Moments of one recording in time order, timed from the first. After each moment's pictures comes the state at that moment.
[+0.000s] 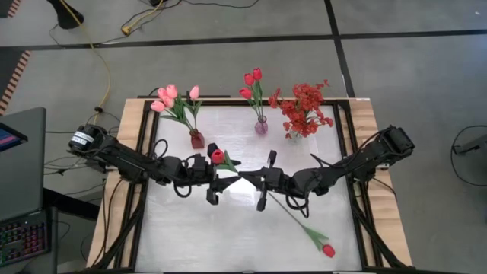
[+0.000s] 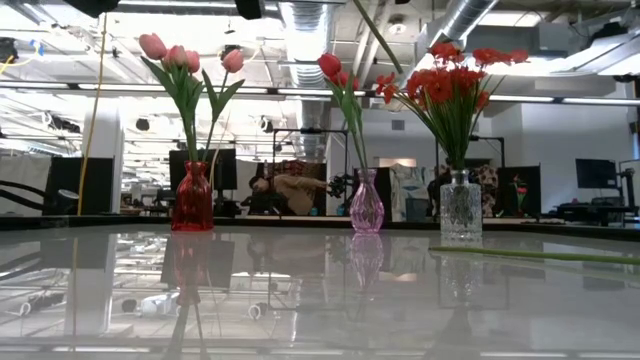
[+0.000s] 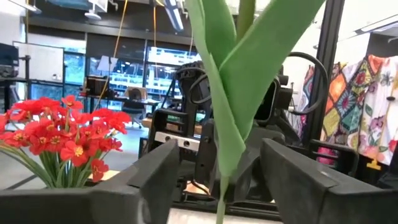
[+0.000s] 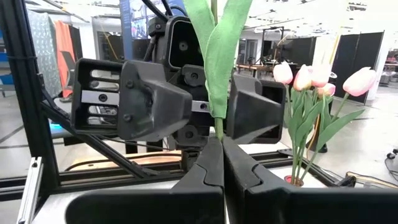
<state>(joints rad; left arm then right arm) -0.28 1.41 0.71 1.00 -0.35 -0.04 0.38 1.58 0.98 0.74 0.63 -0.08</state>
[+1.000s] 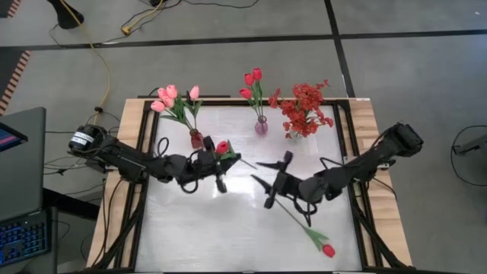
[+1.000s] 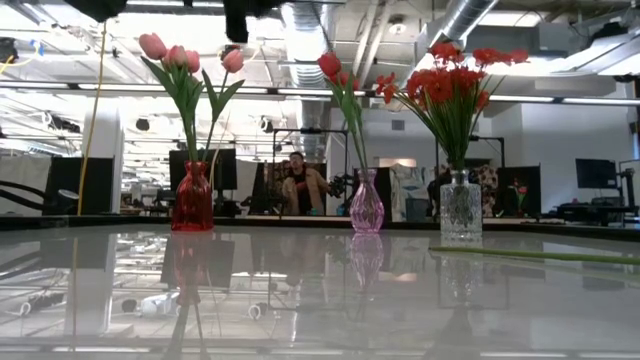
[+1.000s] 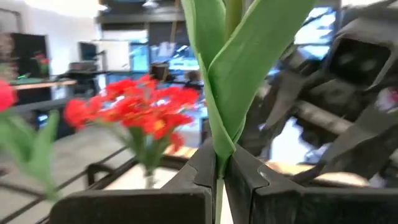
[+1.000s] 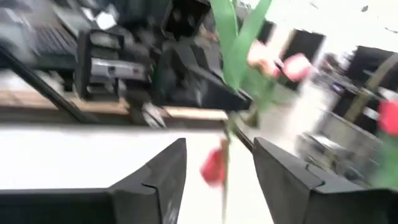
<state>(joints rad) -0.25 1.41 0.71 0.90 -0.56 0.05 0.46 1.49 0.98 0.45 0.90 -0.20</state>
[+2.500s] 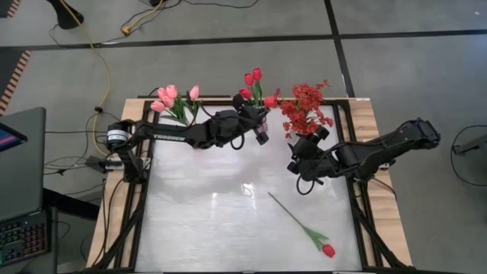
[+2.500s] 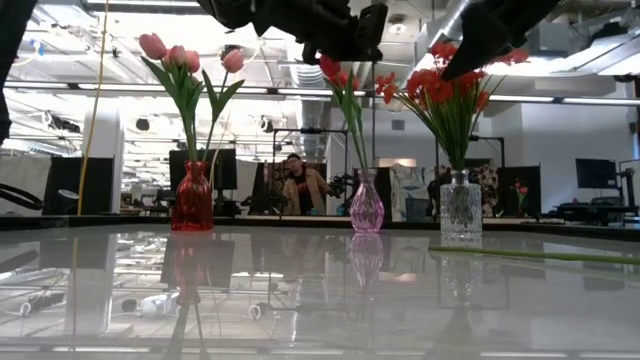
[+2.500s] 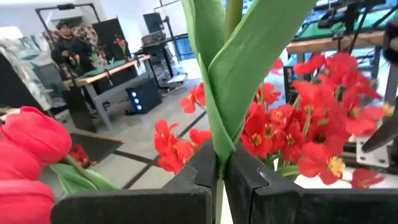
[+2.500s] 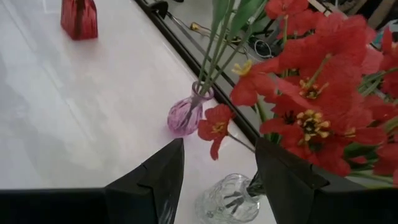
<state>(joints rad) 0.16 1.77 1.31 0.42 -0.47 0.21 0.29 1.19 0.98 -0.75 1.02 0.42</state>
